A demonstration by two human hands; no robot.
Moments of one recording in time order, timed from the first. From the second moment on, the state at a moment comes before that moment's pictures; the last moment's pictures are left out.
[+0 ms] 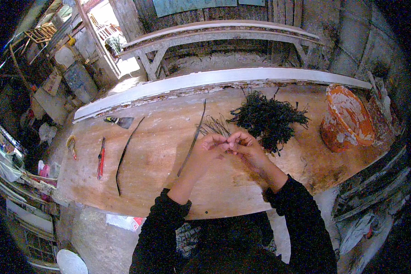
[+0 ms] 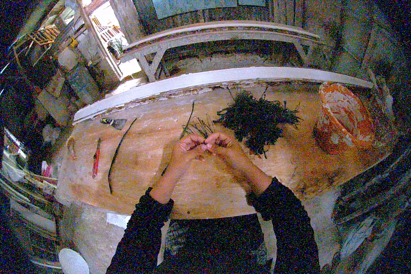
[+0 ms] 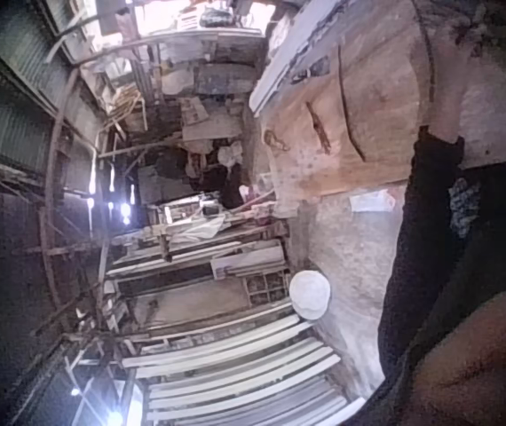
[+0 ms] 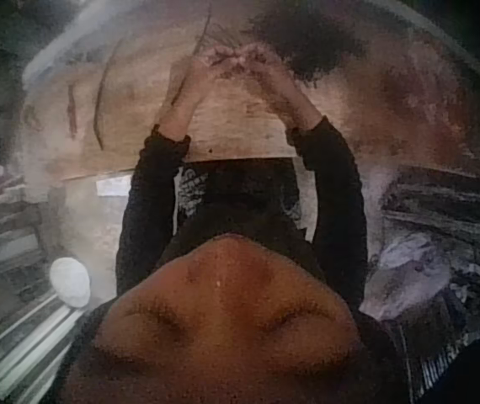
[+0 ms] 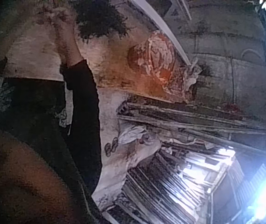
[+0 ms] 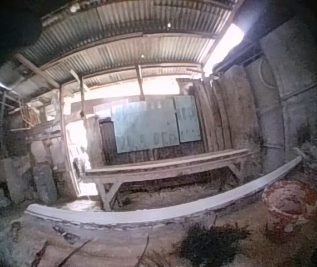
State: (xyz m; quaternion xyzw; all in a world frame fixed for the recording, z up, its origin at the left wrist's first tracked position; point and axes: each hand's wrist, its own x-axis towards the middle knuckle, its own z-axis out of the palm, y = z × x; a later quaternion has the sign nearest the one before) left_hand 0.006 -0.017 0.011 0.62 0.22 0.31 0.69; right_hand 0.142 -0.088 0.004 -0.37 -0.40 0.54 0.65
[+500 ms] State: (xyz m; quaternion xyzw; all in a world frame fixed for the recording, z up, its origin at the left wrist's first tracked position) left_hand 0.005 -0.010 0.003 0.64 0.20 0.32 0.67; right_hand 0.144 -0.086 0.005 -0.38 -0.42 0.55 0.61
